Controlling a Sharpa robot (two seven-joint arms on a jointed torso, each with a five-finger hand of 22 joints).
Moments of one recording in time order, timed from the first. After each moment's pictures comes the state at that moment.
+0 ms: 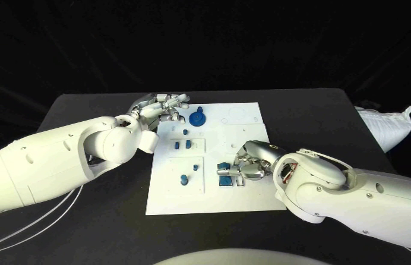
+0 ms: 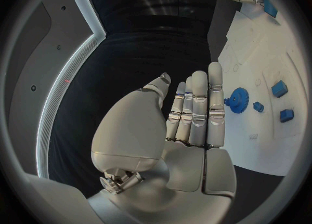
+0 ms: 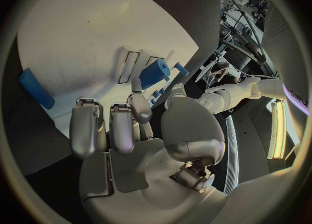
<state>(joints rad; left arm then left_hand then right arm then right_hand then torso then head) 1.17 -0.83 -0.01 1.51 0.01 -0.20 0.24 1.35 -0.06 0.23 0.16 0.08 0.94 0.19 0.20 0.14 0.95 0.11 0.49 0.23 1.12 0.04 0.96 0.57 0.16 1.13 0.14 0.45 0.89 1.04 -0.94 -0.06 1.92 -1.46 -0.32 -0.58 0.94 -0.02 -0.24 0.30 0.08 1.07 0.07 0.32 0.26 1.34 0.00 1.19 1.17 1.46 -0.07 1.42 1.31 0.08 1.42 0.04 1.39 1.24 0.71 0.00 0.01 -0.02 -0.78</state>
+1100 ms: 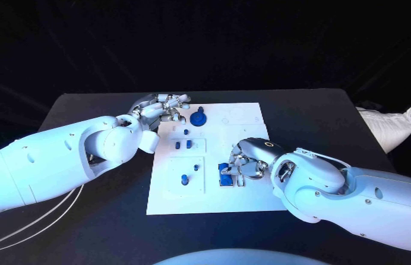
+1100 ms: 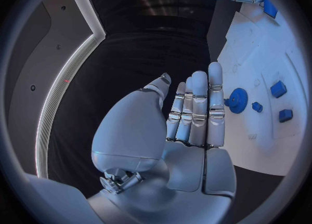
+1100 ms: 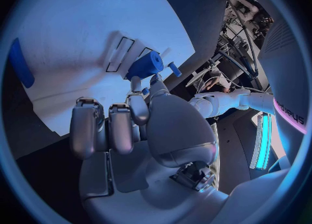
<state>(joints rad) 1.17 -0.83 -0.01 1.51 0.00 -0.20 0.23 1.35 -0.06 0.23 0.16 0.08 0.94 0.19 0.20 0.14 0.95 0.12 0.49 0.23 1.12 0.04 0.97 0.57 0.16 1.13 0.14 0.45 0.89 1.03 -0.92 -0.05 1.92 -1.59 -0.31 -0.49 1.33 0.05 -0.11 0.14 0.13 1.06 0.07 0.34 0.31 1.36 0.00 1.21 1.23 1.46 -0.07 1.43 1.31 0.08 1.42 0.04 1.40 1.26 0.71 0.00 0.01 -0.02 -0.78</state>
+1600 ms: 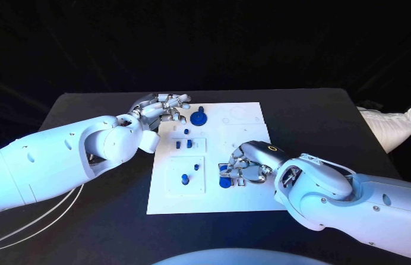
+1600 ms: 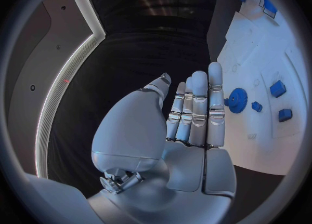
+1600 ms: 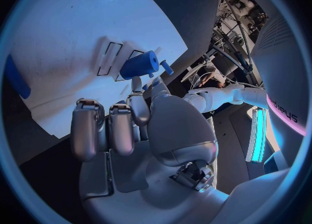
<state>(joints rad) 1.17 -0.84 -0.01 1.51 0.00 -0.20 0.23 1.35 -0.06 0.23 0.16 0.08 0.94 0.19 0.20 0.14 0.95 0.12 0.49 0.23 1.12 0.04 0.97 0.57 0.16 1.13 0.14 0.45 0.89 1.01 -0.96 -0.06 1.95 -1.56 -0.38 -0.43 1.29 0.06 -0.13 0.19 0.15 1.07 0.06 0.35 0.32 1.37 0.01 1.23 1.24 1.47 -0.08 1.45 1.31 0.08 1.44 0.03 1.41 1.29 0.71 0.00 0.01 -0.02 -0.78</state>
